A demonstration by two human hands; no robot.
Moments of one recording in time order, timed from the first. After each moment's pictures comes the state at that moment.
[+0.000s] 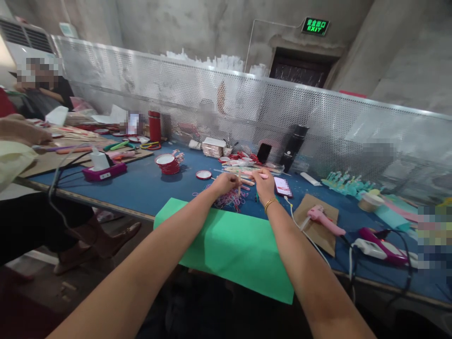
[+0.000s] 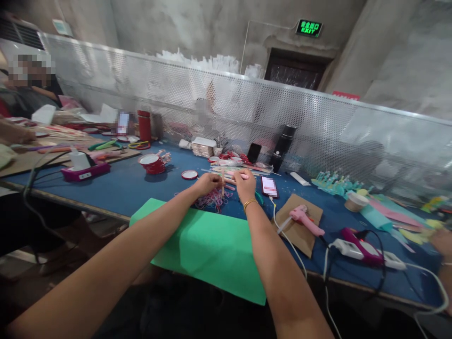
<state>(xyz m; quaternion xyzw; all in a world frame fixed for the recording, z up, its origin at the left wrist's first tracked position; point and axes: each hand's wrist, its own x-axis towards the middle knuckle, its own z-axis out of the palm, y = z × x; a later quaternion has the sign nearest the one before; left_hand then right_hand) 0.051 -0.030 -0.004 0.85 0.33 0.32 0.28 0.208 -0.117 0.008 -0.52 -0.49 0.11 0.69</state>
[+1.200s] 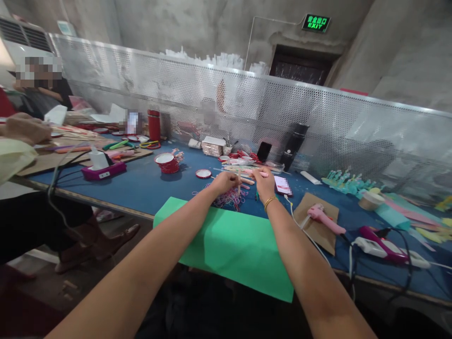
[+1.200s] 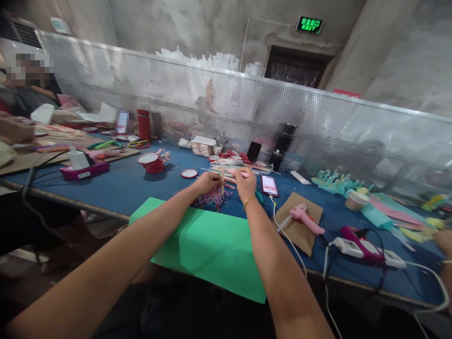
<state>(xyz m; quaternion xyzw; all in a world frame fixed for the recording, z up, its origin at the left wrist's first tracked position) 0.050 -0.034 0.000 0.85 0.33 0.31 0.28 0.207 -0.117 0.009 -0.51 -0.47 0.13 0.71</state>
